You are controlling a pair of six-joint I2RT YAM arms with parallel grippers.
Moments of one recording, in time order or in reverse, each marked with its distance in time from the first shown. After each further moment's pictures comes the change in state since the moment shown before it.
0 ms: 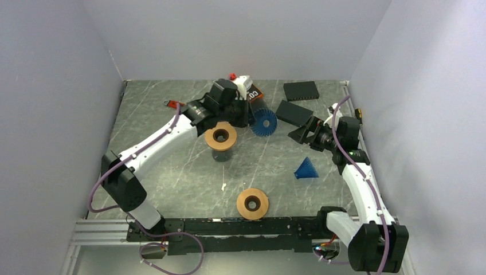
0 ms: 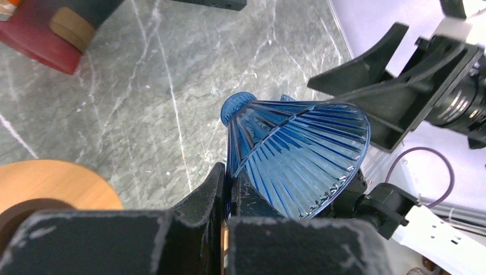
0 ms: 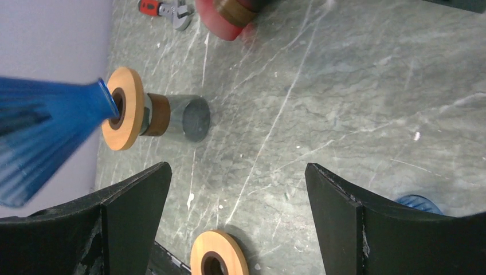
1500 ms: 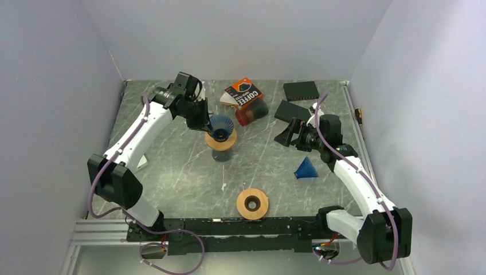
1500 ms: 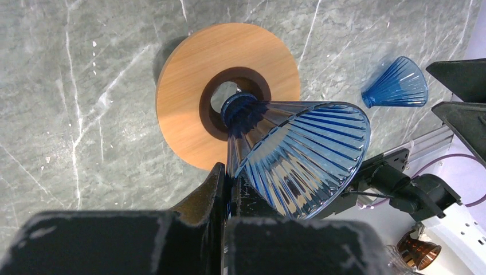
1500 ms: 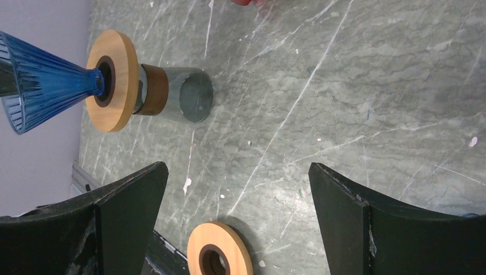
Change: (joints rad) left arm 0.359 -0.025 0.034 -0.514 0.096 0.051; right arm 0.232 0.086 0.023 0.025 0.126 0.008
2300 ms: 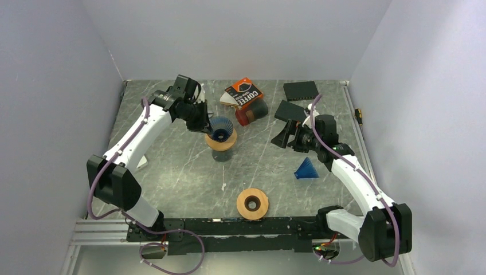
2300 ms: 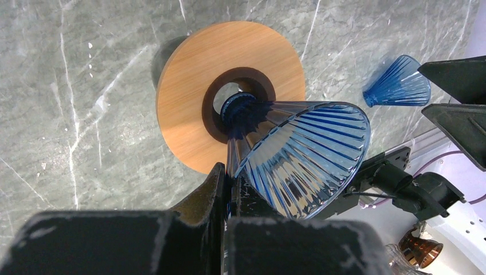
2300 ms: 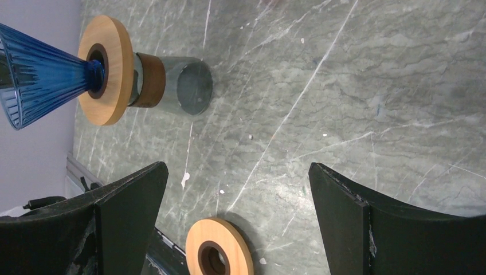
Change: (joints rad) left arm 0.008 -0.032 -0.065 0.043 0.019 0.013; right arm 0.045 0.023 0.000 0.000 0.022 0.000
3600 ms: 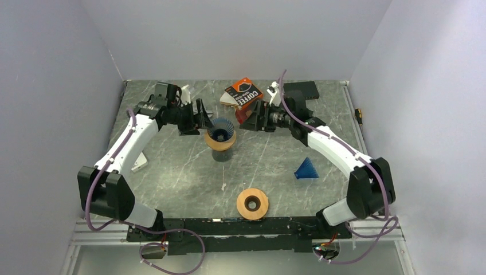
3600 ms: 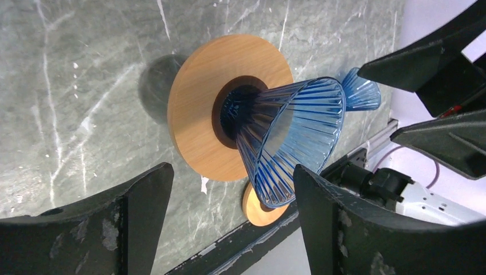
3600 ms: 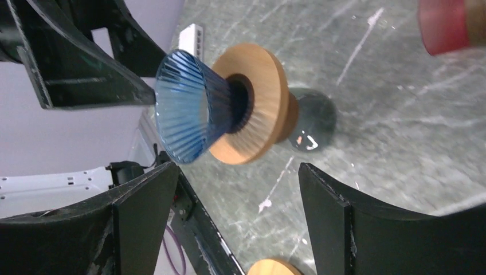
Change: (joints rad) left arm 0.151 -0.110 -0.203 0.210 0.203 0.007; right arm 0.228 0.345 0.325 0.146 -0.153 0.079
